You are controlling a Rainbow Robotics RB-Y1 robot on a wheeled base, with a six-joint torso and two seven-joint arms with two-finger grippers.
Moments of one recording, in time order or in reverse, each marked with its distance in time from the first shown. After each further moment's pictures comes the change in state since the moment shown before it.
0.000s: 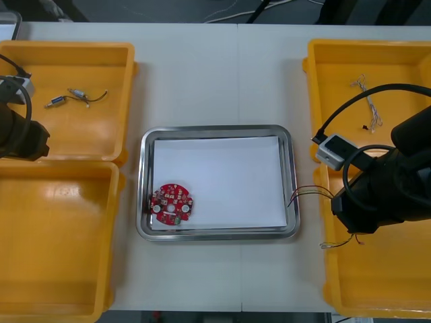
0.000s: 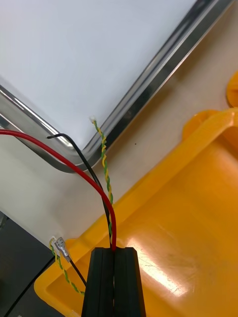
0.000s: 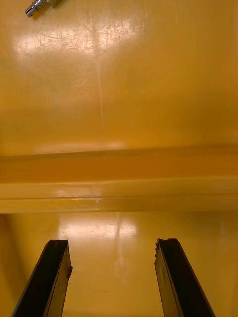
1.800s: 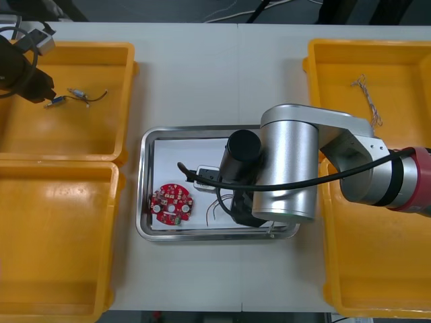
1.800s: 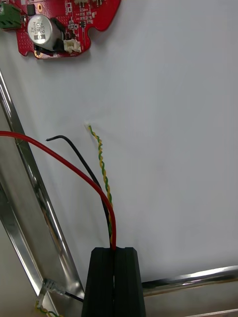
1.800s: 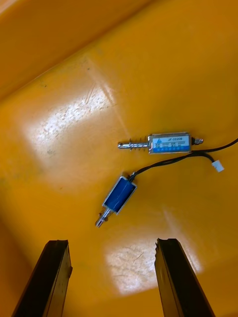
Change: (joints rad) right arm -0.633 0.145 0.897 0.402 0.193 -0.335 0.098; left arm -0.463 -0.051 -0.015 0.925 -0.083 -0.515 -0.769
